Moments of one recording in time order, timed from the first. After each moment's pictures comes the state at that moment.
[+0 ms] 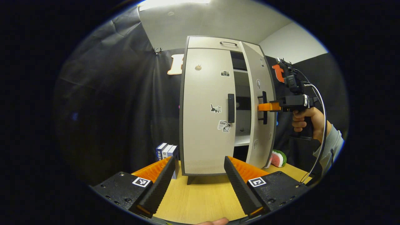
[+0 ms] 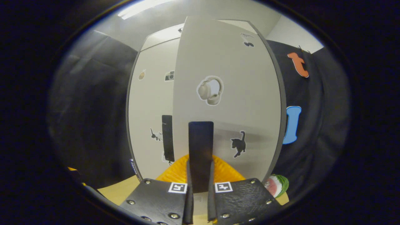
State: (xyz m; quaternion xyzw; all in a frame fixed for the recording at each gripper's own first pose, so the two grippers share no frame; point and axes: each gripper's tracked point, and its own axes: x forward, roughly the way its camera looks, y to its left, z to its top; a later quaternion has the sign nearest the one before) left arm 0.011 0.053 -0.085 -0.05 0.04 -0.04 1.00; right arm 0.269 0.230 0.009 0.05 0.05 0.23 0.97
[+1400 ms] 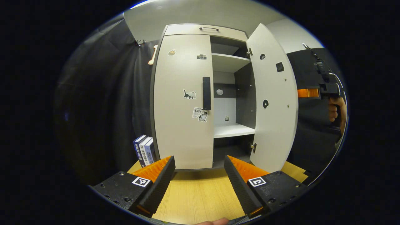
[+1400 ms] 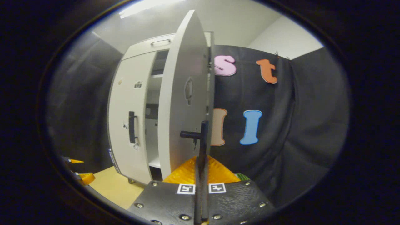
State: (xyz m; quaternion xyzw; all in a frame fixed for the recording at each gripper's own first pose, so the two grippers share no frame) left arm 0.045 -0.040 -0.114 -0.03 0.08 -0.09 0.99; right arm 0.251 0.065 -0.002 0.05 0.03 0.11 0.99
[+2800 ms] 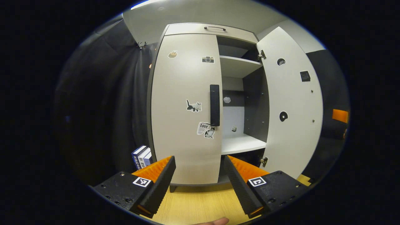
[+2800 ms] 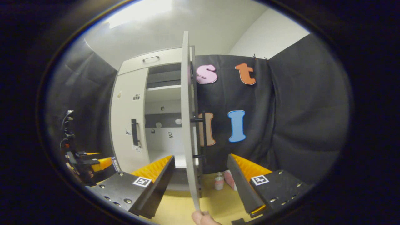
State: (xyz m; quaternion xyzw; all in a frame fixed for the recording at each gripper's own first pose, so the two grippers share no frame) left arm 0.130 -0.035 -0.073 -0.04 0.05 -0.07 1.00; right arm 0.137 0.066 -0.020 0.11 -0.02 0.11 0.99
